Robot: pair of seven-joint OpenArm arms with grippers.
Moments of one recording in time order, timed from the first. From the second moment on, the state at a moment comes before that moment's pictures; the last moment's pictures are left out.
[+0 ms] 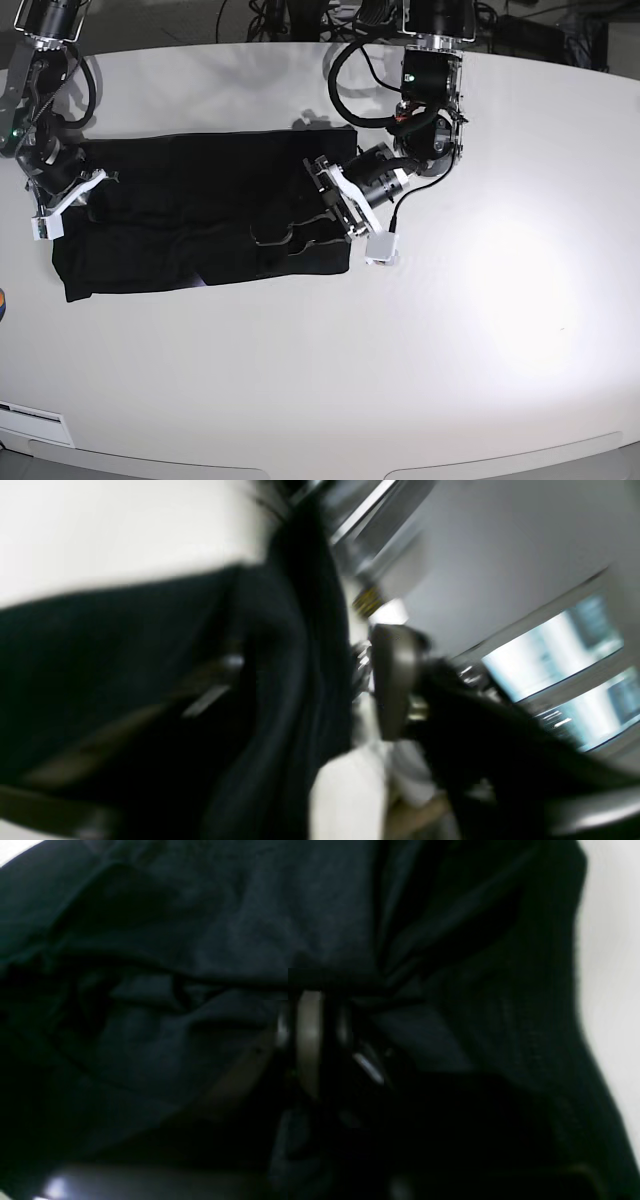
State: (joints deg) left arm 3.7 4.7 2.1 90.5 -66.6 -40.1 47.9; right arm -8.7 22.0 23.3 83.7 33.4 34.7 -46.4
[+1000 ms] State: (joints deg) left arm 3.0 1.9 1.4 82.7 -33.4 -34.0 38.1; right arm -8.4 22.0 23.3 84.3 38.5 38.4 -48.8
